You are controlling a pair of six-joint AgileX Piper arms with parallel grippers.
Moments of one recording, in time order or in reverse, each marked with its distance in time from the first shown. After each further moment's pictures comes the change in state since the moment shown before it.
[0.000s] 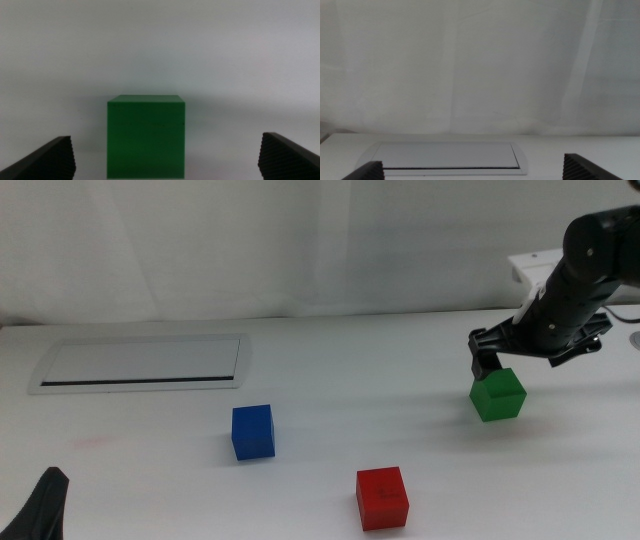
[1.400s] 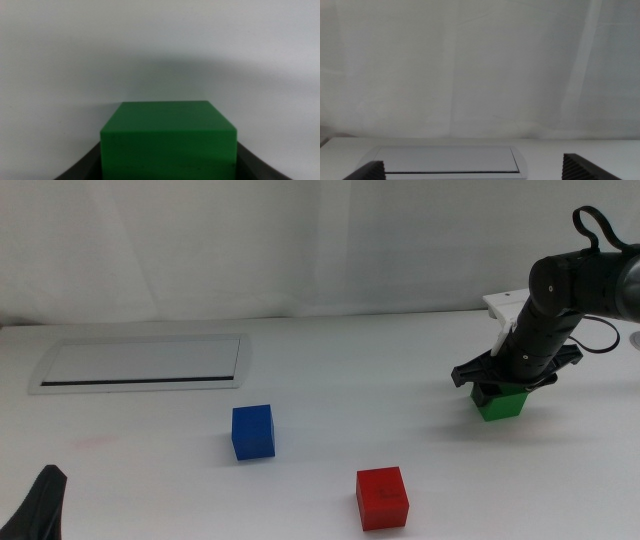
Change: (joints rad) left arm 0.000 0.000 0.000 0.000 -0.016 0.000; right arm 0.011 0.145 0.000 0.022 -0.057 -0.020
